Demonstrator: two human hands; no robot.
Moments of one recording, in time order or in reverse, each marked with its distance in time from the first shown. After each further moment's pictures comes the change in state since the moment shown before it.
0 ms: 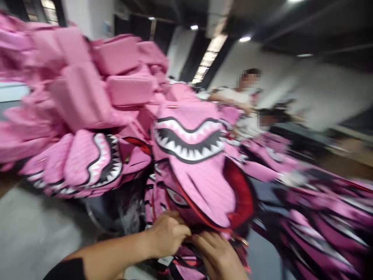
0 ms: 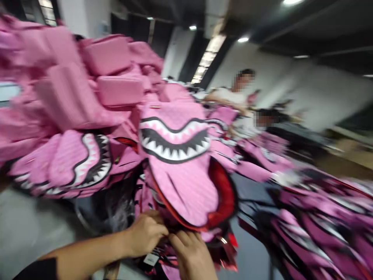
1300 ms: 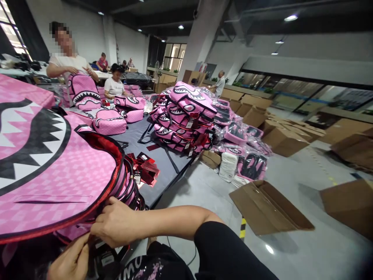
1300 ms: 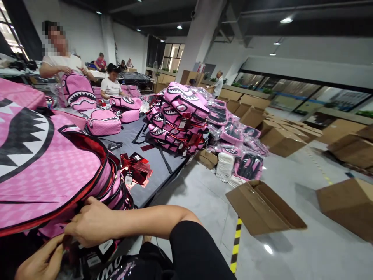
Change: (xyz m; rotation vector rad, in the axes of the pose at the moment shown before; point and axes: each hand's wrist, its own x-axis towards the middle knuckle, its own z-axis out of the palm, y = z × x) left_hand -0.015 -0.044 -0.014 0.050 0.018 0.179; right_hand 0.018 -0.029 -0.004 -0.076 -0.130 0.275
